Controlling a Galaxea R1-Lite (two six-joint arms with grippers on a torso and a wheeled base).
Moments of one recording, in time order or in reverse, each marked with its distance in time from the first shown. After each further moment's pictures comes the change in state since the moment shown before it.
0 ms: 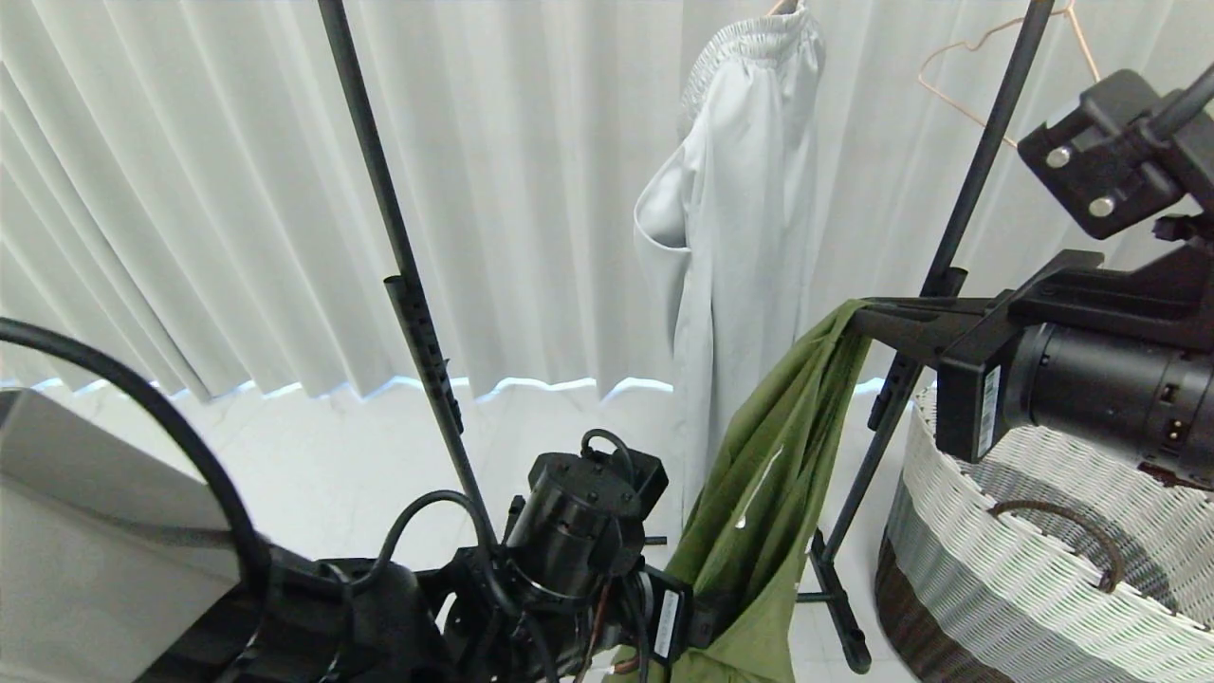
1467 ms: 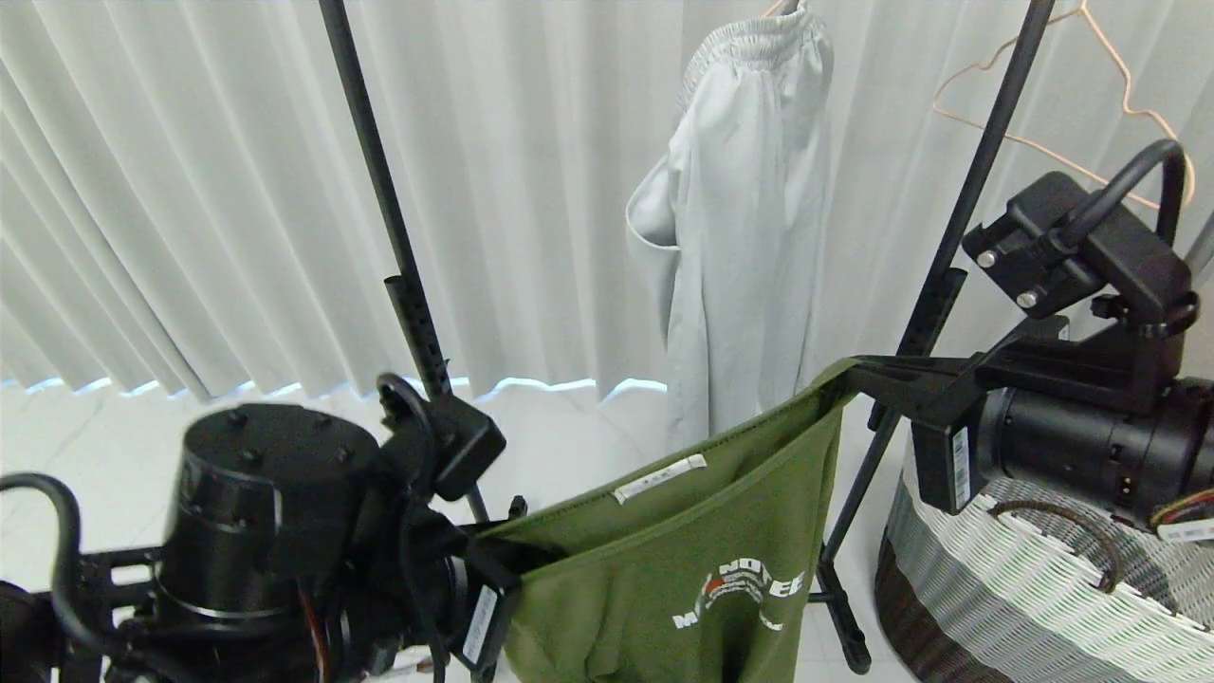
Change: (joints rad) left arm 0.102 -0.474 0.104 0.271 0.125 0.268; right arm -0.016 0.016 0.080 0.003 -0.009 0.046
